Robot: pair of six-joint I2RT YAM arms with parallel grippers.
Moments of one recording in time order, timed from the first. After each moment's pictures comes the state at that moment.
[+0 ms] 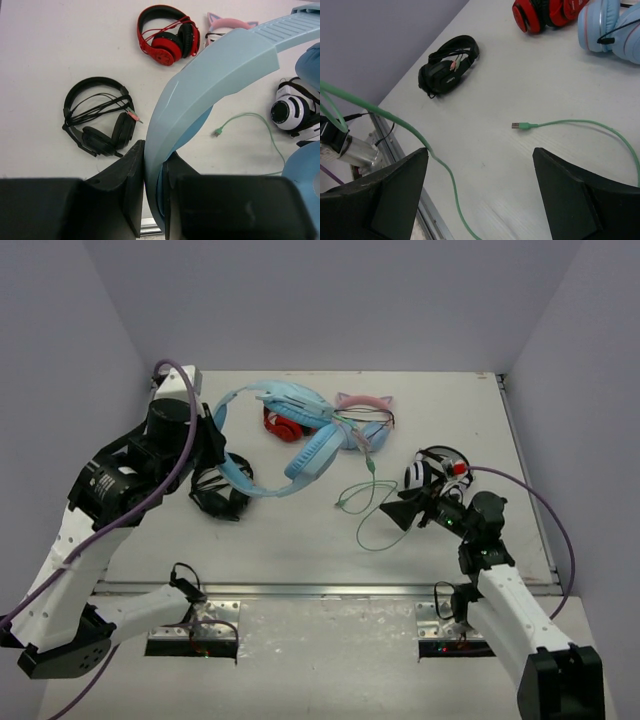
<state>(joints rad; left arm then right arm) -0.57 1.02 1.57 -1.08 -0.43 -0.46 0.10 0.72 0.16 0.44 -0.74 0.46</state>
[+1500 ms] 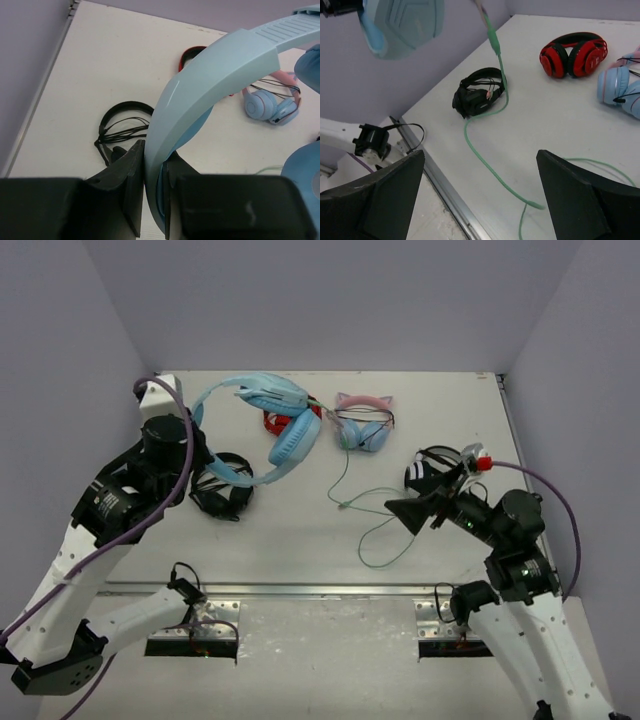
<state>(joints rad) -0.57 0.92 1.41 -0.94 -0.69 -0.44 0.26 0.39 0.52 -0.16 -0.62 0.38</state>
